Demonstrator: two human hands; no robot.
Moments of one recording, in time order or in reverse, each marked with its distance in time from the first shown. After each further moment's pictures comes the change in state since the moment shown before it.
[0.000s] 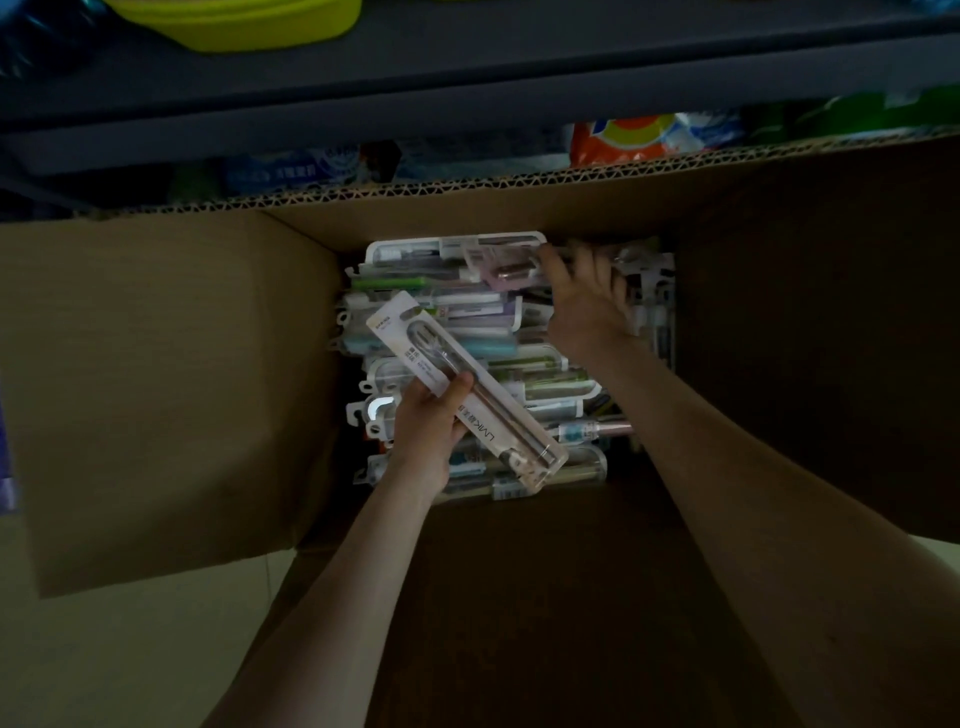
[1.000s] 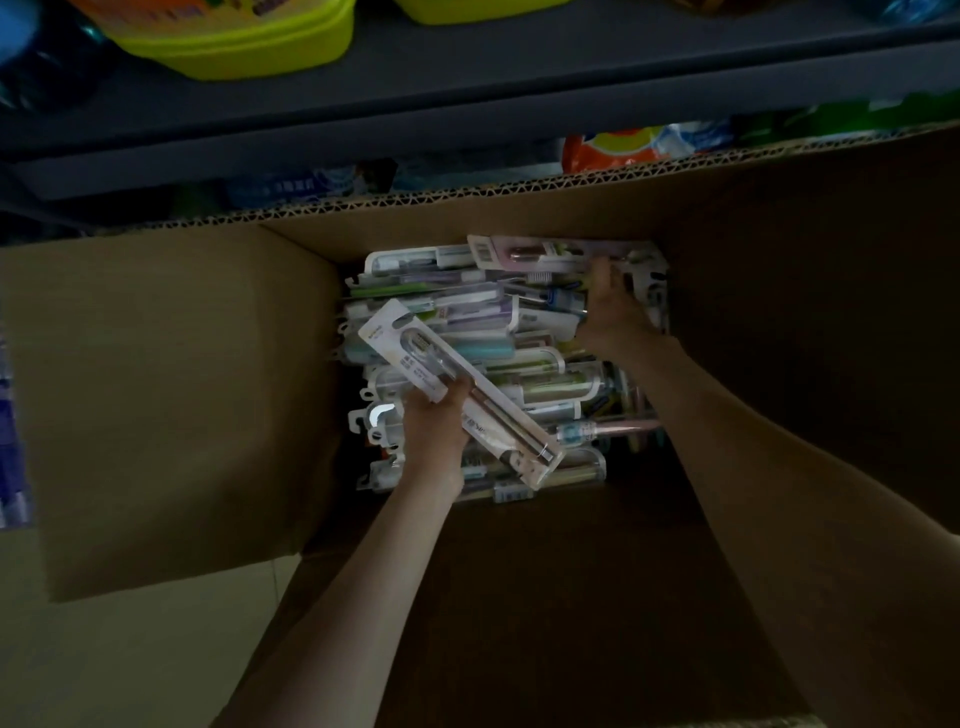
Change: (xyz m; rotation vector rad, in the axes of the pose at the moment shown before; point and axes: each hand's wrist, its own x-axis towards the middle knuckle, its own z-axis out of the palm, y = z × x) left_hand -0.009 0.005 0.016 0.069 0.130 0.003; right_hand 0.008 0.034 -0.003 0.317 -0.156 0.217
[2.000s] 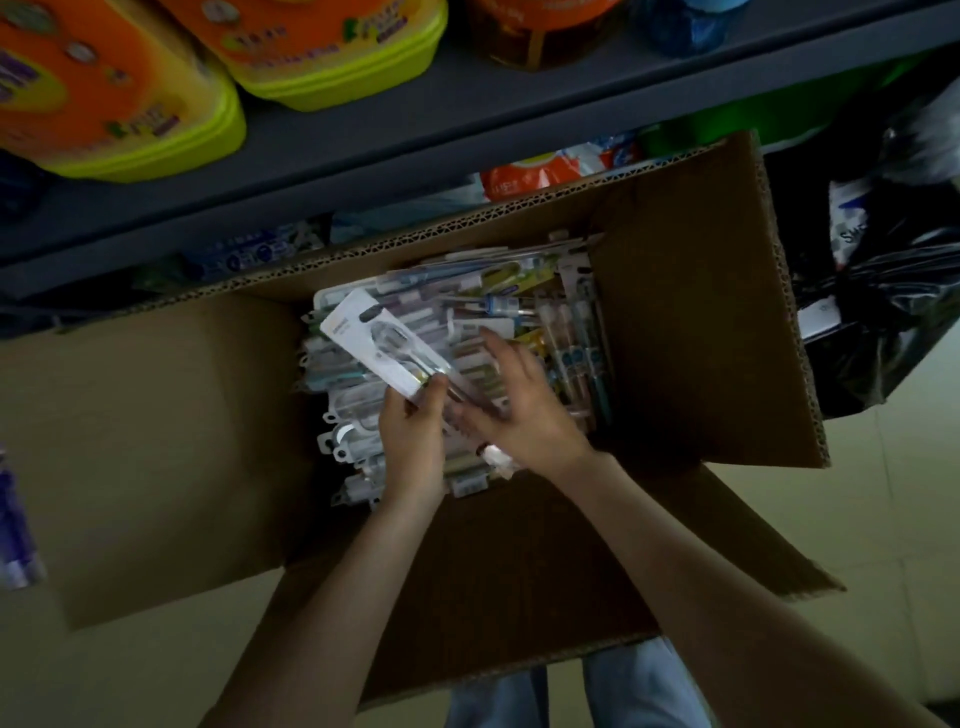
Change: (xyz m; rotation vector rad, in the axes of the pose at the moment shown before) left_hand -0.063 0.017 0.035 0.201 -0.009 0.298; right_hand -0.136 -0.009 0.002 0.472 0.010 -0.319
